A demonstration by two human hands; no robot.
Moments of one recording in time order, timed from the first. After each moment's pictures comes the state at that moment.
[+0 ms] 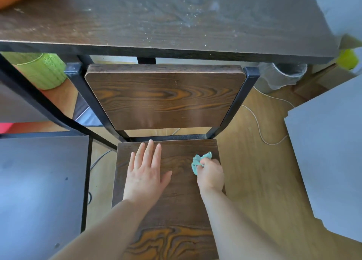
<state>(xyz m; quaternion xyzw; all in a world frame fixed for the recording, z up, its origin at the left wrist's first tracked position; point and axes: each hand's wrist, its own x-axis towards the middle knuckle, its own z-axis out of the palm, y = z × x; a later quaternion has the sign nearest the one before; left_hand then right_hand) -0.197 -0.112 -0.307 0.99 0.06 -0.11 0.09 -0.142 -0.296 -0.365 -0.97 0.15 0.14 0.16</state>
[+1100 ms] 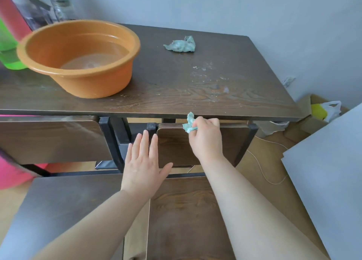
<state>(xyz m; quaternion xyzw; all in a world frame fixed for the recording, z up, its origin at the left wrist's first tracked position) -0.171 0.014 -0.154 0.99 0.07 0.06 0.09 -0.073 -0.138 -0.111 -0.96 -0.06 -0.12 0.24</state>
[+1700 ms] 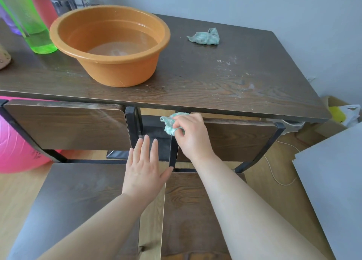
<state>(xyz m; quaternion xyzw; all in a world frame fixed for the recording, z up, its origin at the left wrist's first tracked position) -0.205 0.066 -0.191 0.99 0.09 0.04 0.09 -0.087 -0.058 -0.137 -0.91 -0.26 -0.12 0.31</state>
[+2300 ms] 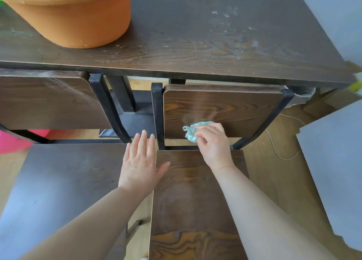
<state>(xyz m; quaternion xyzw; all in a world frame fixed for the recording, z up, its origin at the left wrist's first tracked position) -0.206 0.025 -0.254 0.99 0.09 -0.06 0.09 -0.103 -0.171 -0.243 -0.94 -0.18 -0.05 0.28</state>
